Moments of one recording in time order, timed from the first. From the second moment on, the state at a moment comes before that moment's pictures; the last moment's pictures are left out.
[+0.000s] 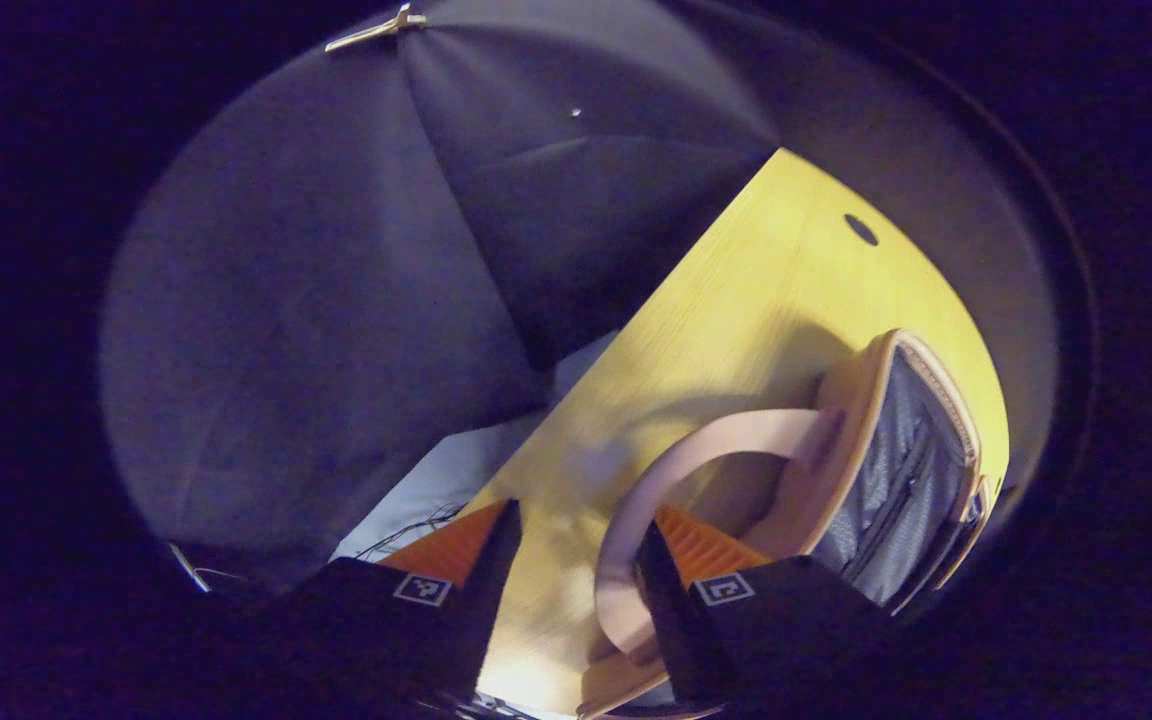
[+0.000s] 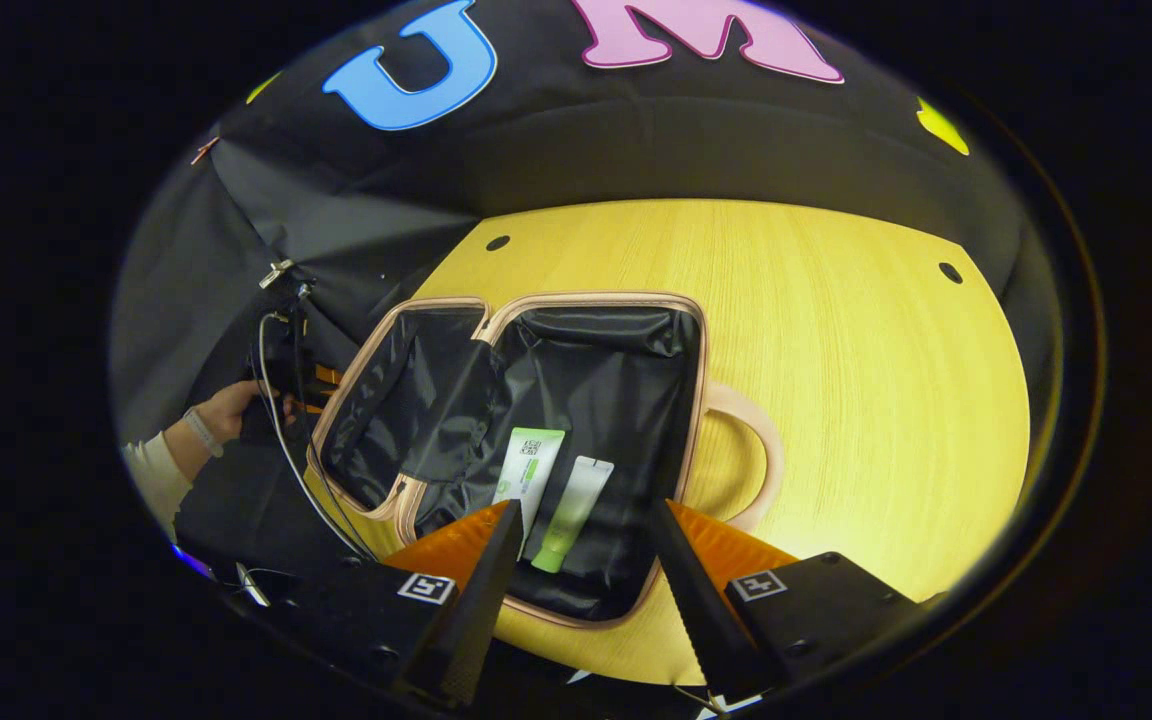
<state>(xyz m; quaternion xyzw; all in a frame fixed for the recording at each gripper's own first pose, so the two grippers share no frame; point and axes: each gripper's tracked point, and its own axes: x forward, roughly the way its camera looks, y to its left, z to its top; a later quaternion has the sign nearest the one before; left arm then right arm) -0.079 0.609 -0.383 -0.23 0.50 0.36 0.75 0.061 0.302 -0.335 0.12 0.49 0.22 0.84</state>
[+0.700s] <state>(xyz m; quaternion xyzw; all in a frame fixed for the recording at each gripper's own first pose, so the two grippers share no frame) -0.043 0.529 -0.166 -0.16 0.36 0.30 0.87 0.081 0.271 -0.282 0.15 0.40 0.28 0.86</state>
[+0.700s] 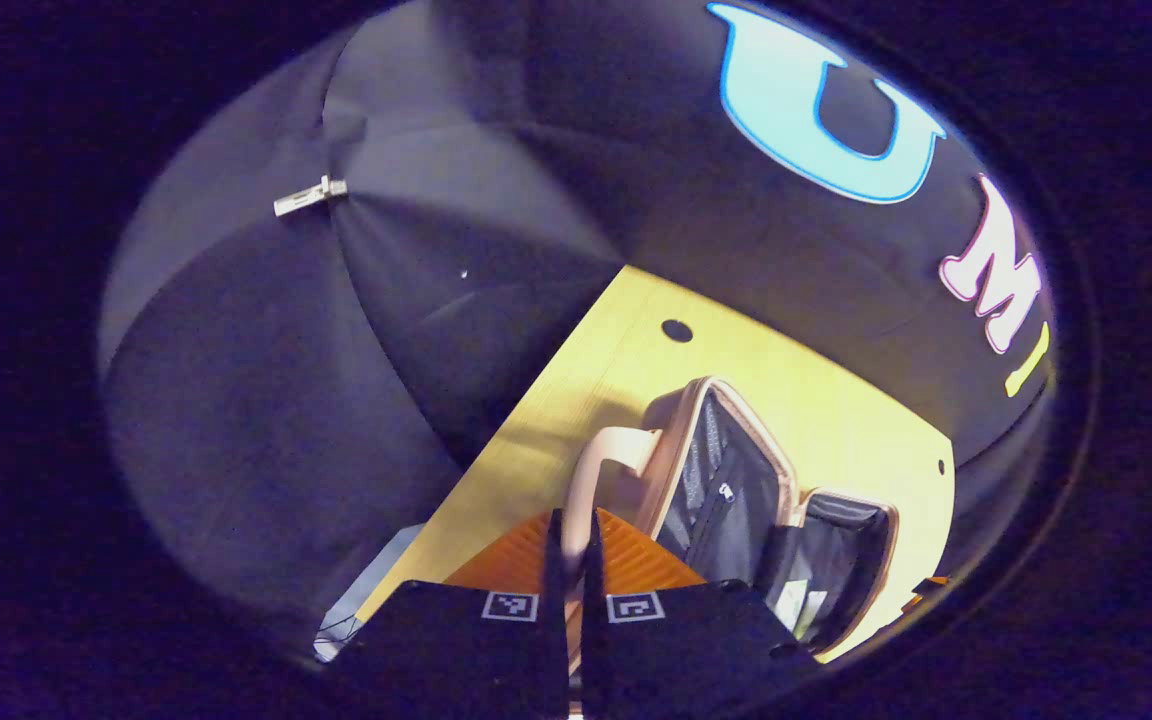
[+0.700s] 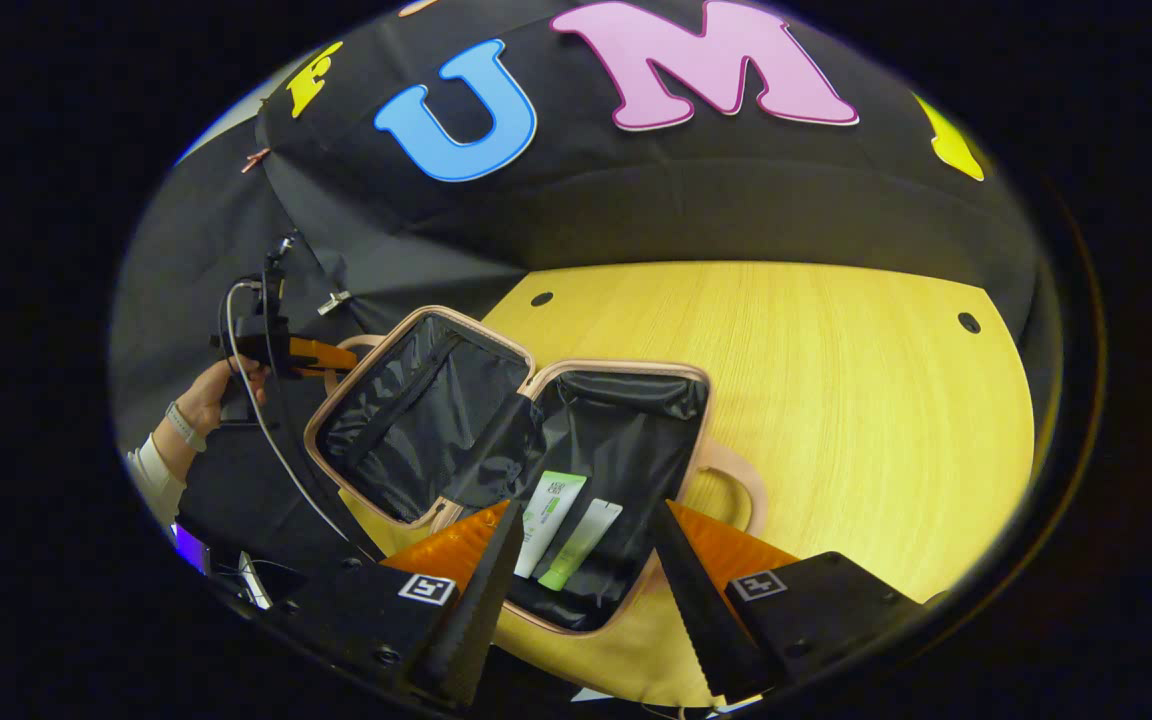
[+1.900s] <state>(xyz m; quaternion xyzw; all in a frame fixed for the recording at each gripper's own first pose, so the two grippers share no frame) 0.085 0.078 -0.329 -0.04 0.51 -0.01 0.86 0.019 0.062 -0.261 0.13 0.33 0.23 0.91</state>
